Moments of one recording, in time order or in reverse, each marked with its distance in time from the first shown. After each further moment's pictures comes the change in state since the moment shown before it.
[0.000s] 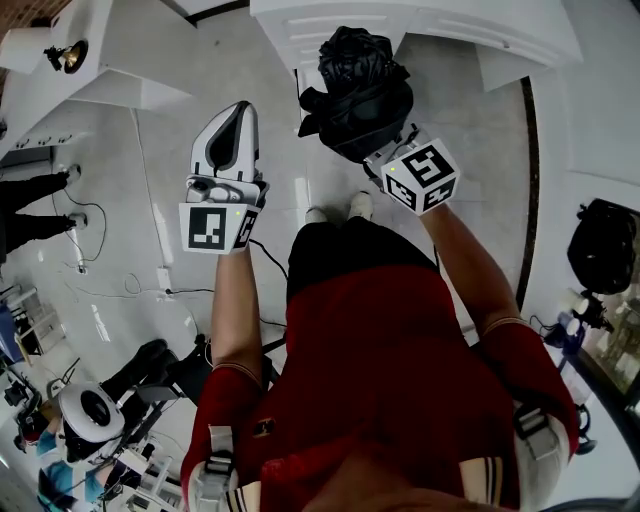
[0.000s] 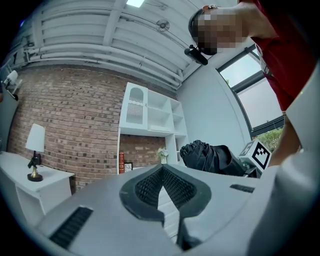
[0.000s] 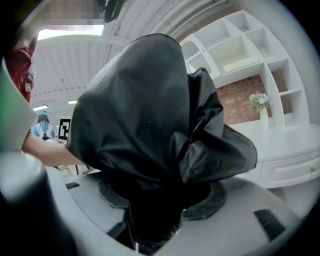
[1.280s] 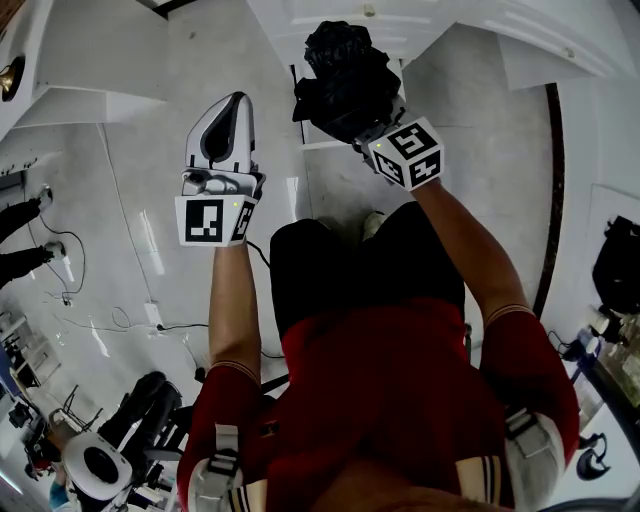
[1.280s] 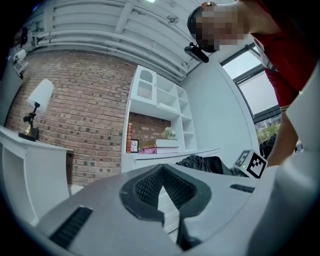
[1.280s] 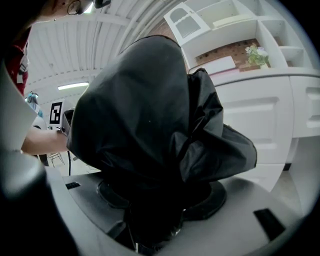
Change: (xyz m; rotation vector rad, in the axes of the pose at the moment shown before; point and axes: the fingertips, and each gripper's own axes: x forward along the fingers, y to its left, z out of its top) left arm 0.060 0.119 -0.264 -0.034 0.019 -0.011; right arm 0.208 -0.112 -0.230 0.008 0.161 -0.043
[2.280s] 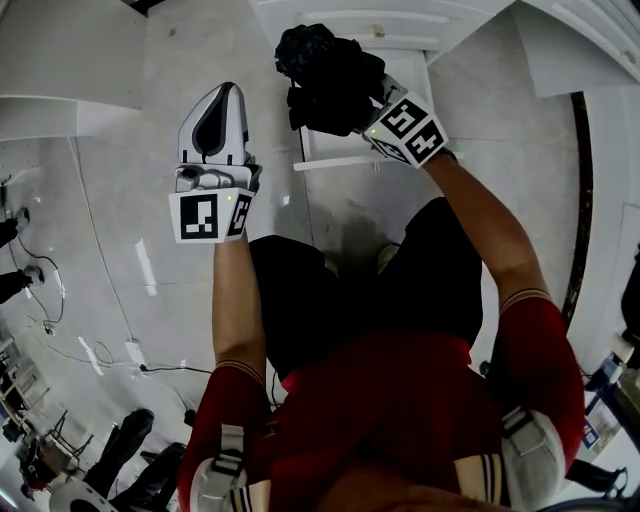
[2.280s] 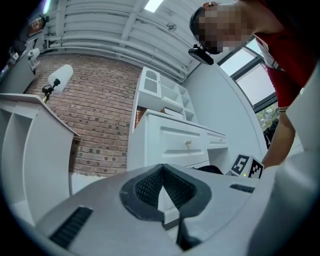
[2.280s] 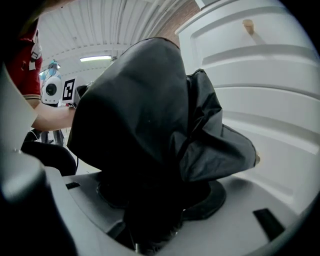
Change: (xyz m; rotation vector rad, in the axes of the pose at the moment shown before) left arm 0.018 0.033 -0.205 0.010 -0.091 0.049; right arm 0.131 -0.063 -0.182 -0.266 0.160 0.136
